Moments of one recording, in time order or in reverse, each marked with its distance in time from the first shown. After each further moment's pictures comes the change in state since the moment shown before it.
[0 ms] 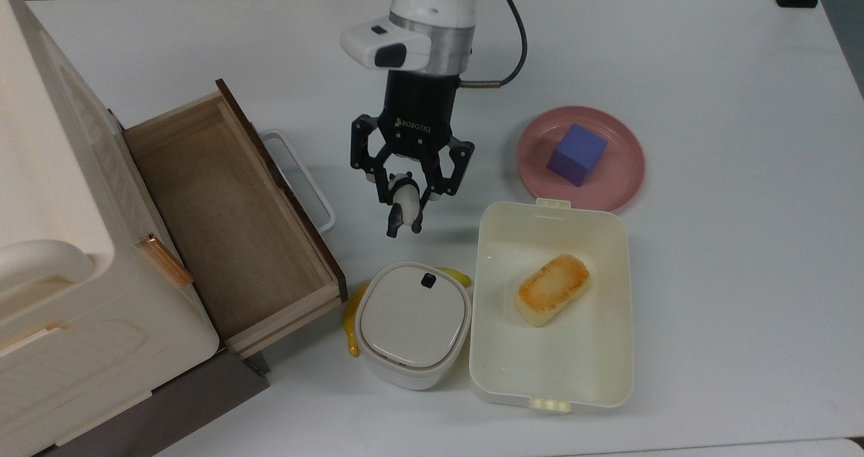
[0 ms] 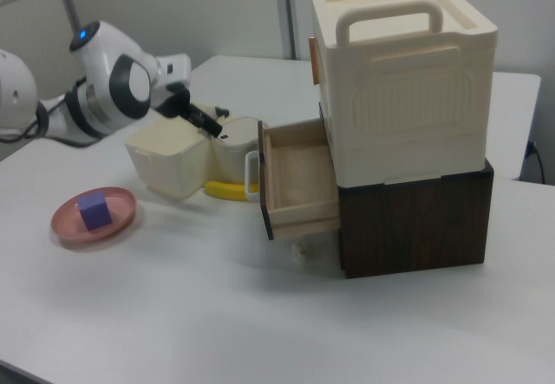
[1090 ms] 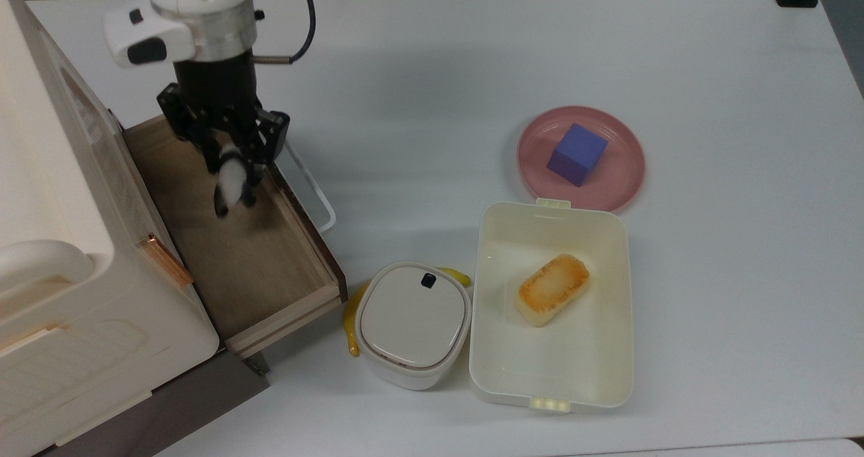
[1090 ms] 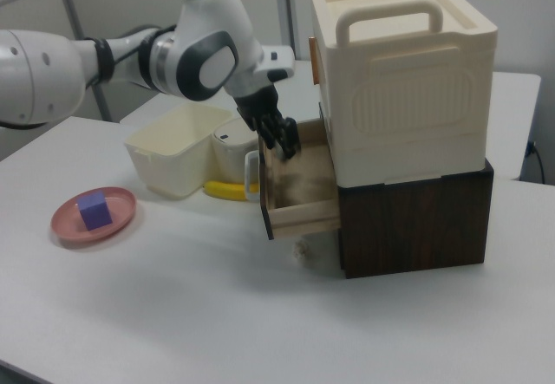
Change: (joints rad) arm -0.146 0.063 -0.162 0.262 0.500 -0.449 -0.695
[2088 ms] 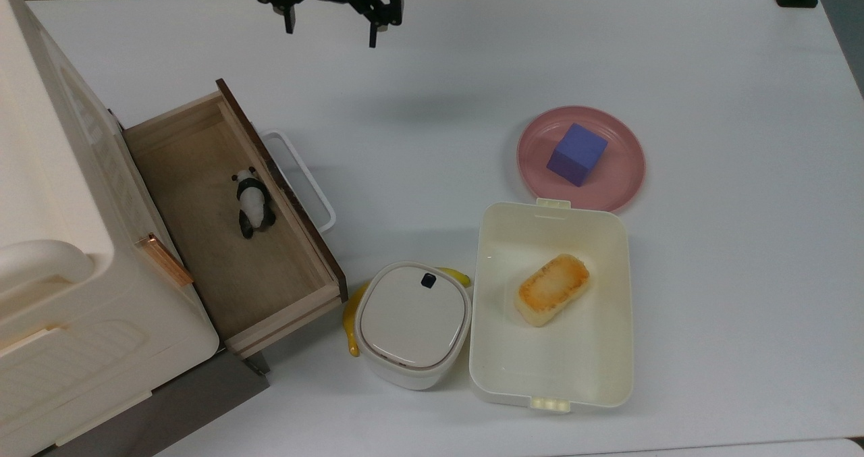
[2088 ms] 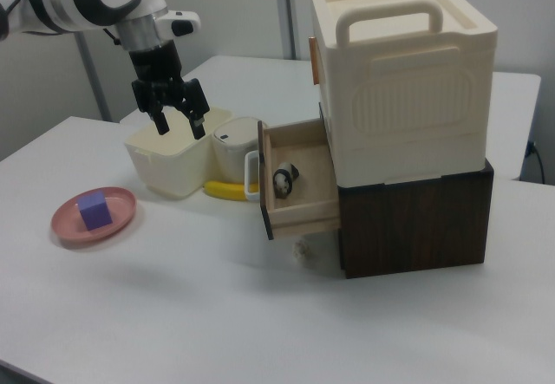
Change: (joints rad) arm 0.069 -0.215 0.152 0.012 -0.153 -0.558 -0.002
